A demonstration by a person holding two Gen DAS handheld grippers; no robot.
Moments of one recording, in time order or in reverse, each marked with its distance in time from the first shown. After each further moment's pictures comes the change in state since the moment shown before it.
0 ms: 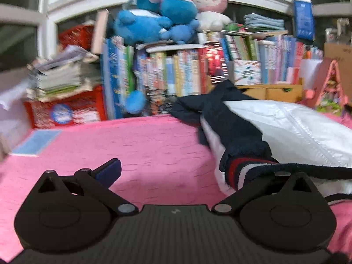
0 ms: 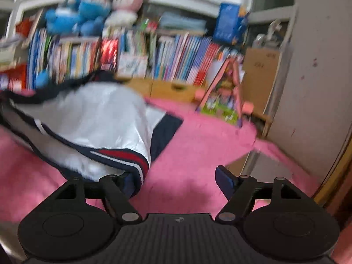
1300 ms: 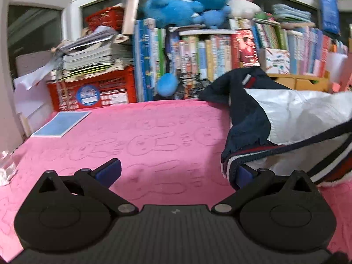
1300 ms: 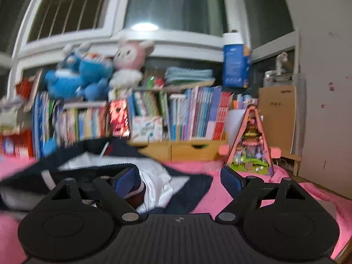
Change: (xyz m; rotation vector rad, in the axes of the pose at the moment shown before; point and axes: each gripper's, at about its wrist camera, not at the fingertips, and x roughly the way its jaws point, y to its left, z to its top) left arm 0.016 0.034 -0.015 -0.045 0.067 0.066; right arm 0.029 0.043 0.069 0.219 -0.328 0.060
